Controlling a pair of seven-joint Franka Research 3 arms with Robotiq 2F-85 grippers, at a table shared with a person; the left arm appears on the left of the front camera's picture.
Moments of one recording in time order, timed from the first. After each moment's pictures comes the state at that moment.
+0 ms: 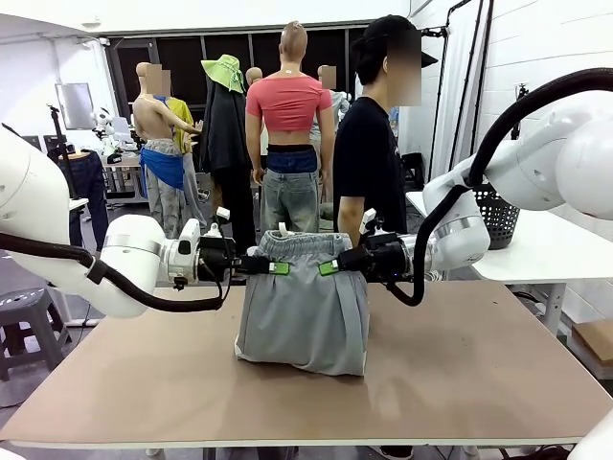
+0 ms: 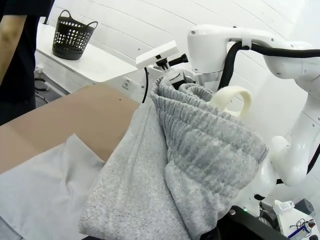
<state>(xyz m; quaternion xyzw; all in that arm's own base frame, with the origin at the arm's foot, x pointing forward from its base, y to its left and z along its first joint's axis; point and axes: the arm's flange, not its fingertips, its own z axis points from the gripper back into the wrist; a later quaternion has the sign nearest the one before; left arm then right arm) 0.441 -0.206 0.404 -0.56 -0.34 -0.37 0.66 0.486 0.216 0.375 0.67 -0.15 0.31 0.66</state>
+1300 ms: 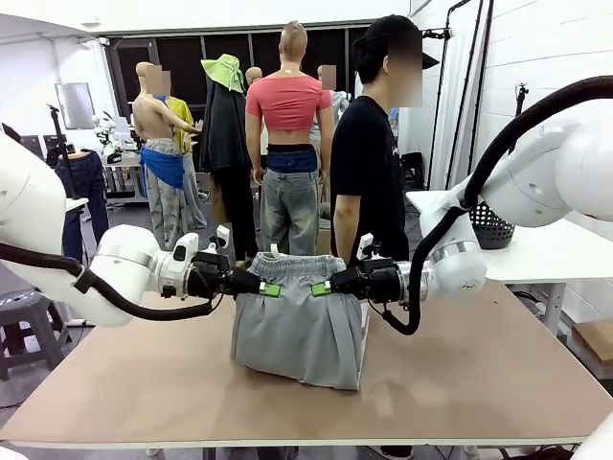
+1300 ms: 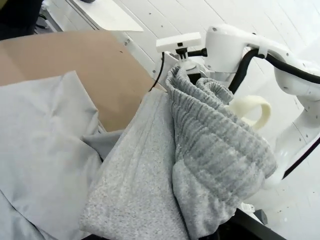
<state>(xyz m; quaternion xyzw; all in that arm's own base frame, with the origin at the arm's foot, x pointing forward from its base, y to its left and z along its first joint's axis) 0.438 -0.190 0.378 -0.60 -0.20 -0.29 0.72 0.452 0.229 0.331 0.70 -0.14 0.24 0.66</state>
